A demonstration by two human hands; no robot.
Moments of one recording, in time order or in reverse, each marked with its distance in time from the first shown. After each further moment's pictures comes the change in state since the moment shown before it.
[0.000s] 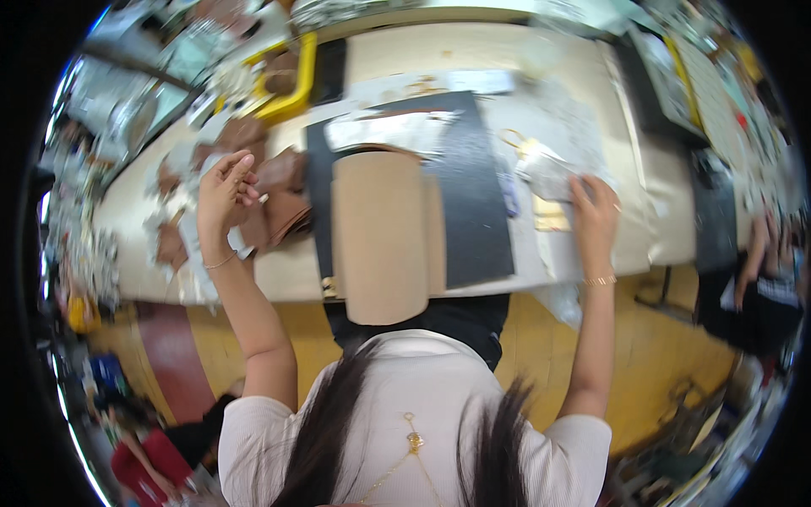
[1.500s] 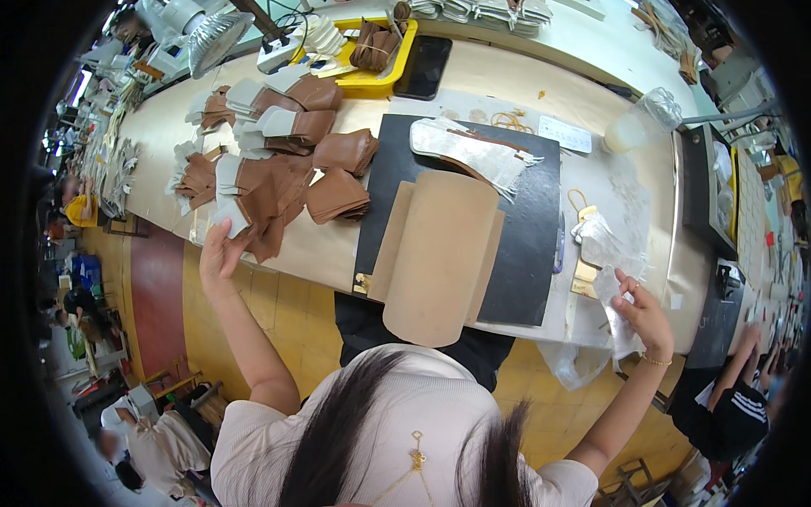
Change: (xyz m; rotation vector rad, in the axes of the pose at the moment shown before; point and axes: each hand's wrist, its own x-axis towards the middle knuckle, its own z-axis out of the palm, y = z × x) left_hand -0.120 -0.123 -0.119 -0.758 0.165 -0.070; right_hand 0.037 0.047 -0.069 0.929 -1.016 0.598
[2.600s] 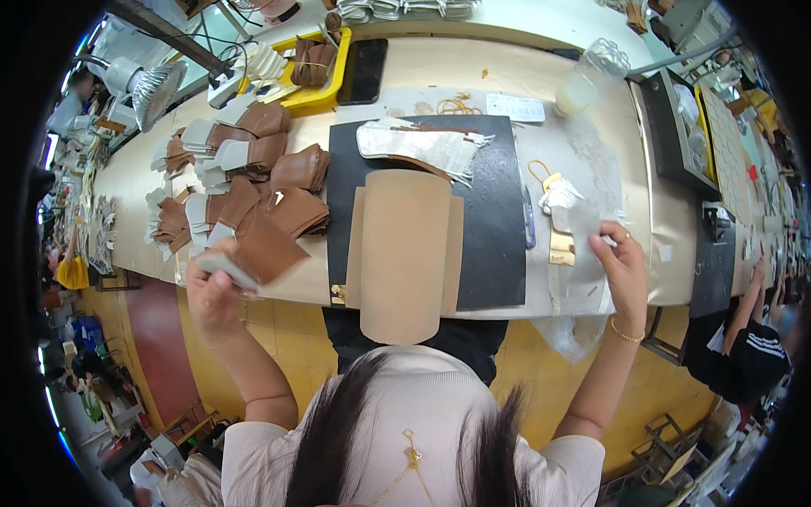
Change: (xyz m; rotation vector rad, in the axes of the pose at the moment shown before) left_hand -0.045 0.029 0.156 0.217 -0.616 0.192; right_hand -0.008 -0.044 0.057 0.248 0.381 -0.253
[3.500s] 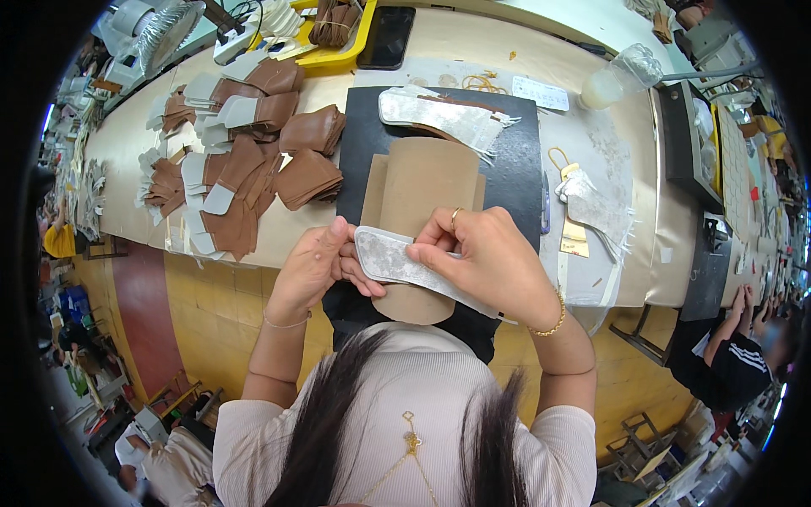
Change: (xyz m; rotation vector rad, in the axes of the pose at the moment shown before) left_hand 0.014 -0.059 0.079 -0.158 -0.058 -0.580; right_hand -0.018 -0.128 0.190 -0.382 -0.549 -0.213
